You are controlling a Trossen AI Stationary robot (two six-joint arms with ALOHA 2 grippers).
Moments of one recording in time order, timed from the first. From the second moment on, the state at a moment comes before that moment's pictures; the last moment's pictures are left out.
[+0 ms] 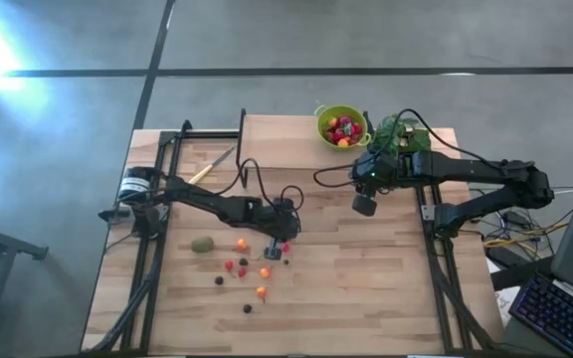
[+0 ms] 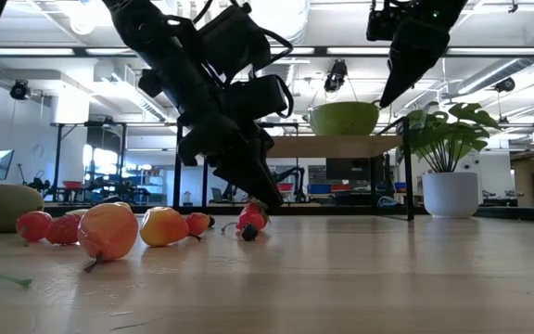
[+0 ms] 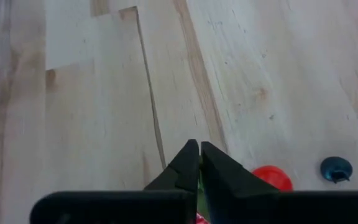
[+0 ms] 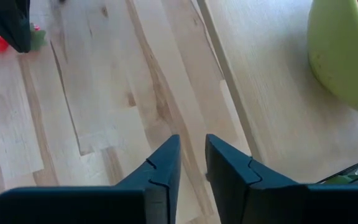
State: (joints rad) left arm -0.03 1.82 1.03 -0.03 0.03 0.21; right arm -0.16 1.21 1.06 -0.86 0.24 0.07
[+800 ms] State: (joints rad) left arm -0.02 1.78 1.09 0.25 -0.02 0.23; right arm -0.16 1.21 1.01 -0.80 0.23 0.08
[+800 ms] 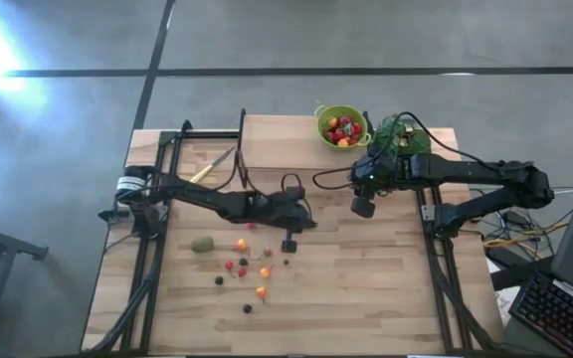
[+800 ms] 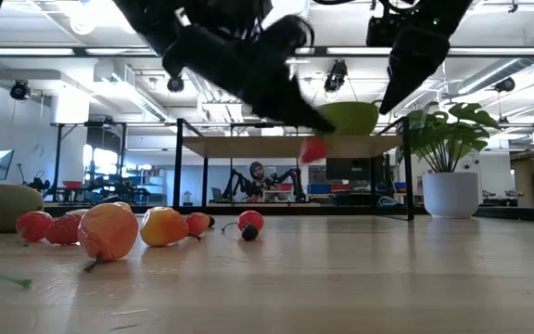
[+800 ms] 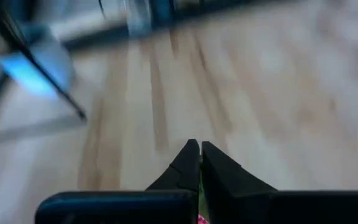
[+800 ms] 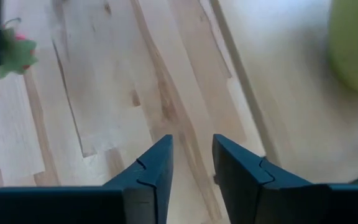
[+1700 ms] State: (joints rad) left arm 0.04 1.78 0.93 0.98 0.00 0.04; right arm -0.10 1.21 0.97 -0.55 0.19 0.09
